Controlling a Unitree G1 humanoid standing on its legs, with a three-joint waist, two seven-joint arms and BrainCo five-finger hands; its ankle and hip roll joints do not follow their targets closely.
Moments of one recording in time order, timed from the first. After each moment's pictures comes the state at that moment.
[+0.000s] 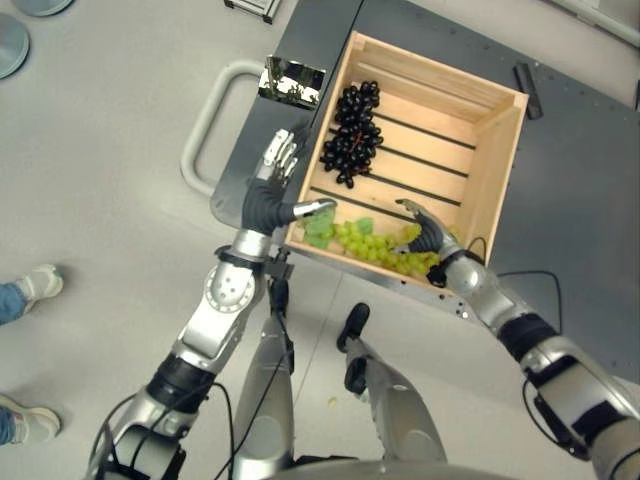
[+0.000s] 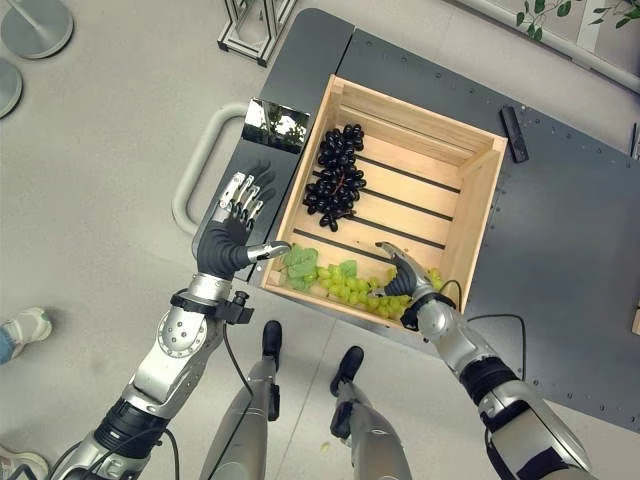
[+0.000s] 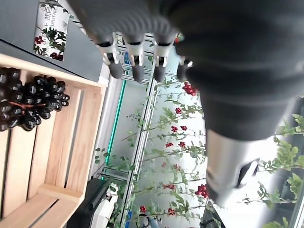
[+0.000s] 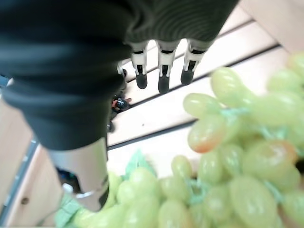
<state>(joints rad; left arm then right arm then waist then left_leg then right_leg) -0.37 0.41 -0.34 -0.16 -0.33 -0.30 0.14 -0.68 -0.53 0.53 0.71 -0.25 -0.13 -0.18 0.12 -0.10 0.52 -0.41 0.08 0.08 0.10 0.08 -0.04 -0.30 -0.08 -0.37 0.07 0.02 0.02</state>
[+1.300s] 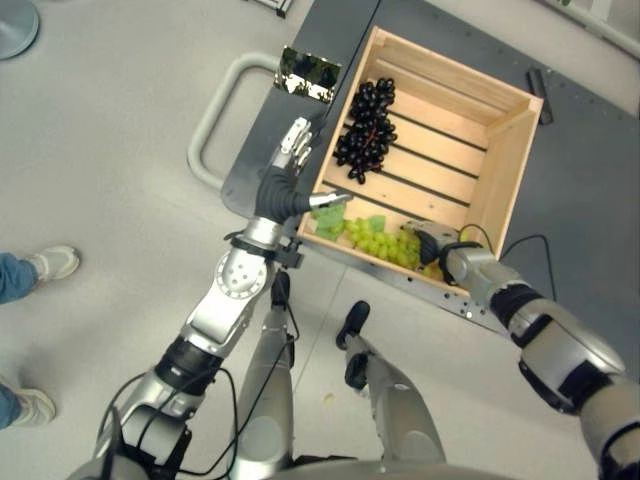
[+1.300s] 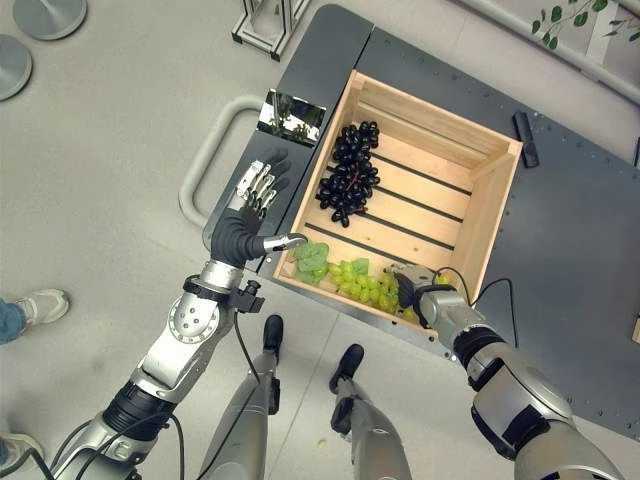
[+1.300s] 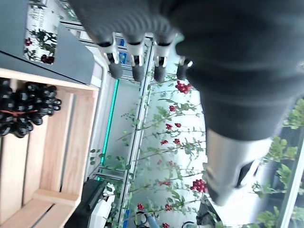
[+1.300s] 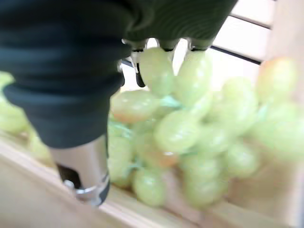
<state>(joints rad) -0.46 0.41 -0.37 -0.13 -0.29 -0.27 0.14 -0.83 -0.50 0.76 1.08 -0.58 -0.04 0.00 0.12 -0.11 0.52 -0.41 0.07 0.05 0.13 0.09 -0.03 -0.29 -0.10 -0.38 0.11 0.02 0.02</state>
